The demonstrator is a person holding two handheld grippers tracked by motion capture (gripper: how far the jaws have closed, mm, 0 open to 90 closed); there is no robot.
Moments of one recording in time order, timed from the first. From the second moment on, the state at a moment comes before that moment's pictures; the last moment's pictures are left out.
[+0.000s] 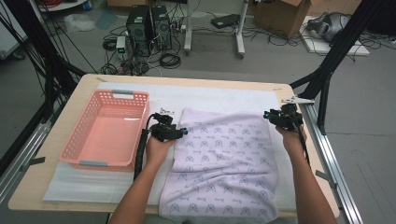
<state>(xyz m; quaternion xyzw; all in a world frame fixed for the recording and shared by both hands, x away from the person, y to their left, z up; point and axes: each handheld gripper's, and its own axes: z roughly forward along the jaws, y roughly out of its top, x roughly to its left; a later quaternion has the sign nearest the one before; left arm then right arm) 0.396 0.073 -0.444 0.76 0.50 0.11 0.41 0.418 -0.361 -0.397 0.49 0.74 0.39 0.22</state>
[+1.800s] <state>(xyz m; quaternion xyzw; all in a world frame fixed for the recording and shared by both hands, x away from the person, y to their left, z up) 0.355 0.075 -0.446 0.74 0.48 0.19 0.43 0.339 -0.350 -0.443 0.46 0.78 0.36 0.23</state>
